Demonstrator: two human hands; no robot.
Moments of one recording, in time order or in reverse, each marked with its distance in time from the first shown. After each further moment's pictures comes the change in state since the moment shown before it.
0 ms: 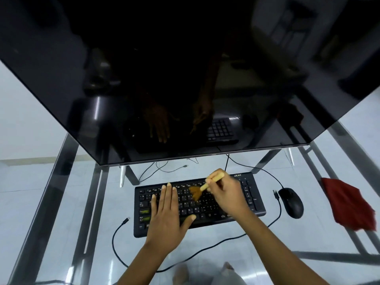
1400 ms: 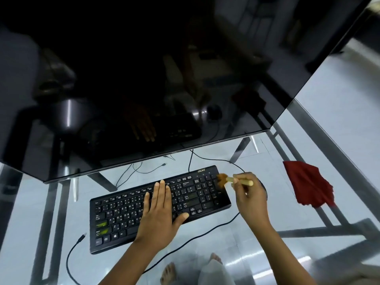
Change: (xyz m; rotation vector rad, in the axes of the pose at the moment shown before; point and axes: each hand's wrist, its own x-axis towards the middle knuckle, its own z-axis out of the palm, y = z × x) left_hand 0.030 0.068 0.017 0.081 -0.186 0.116; right_hand -0.049 0.075 -0.106 0.035 0.416 0.167
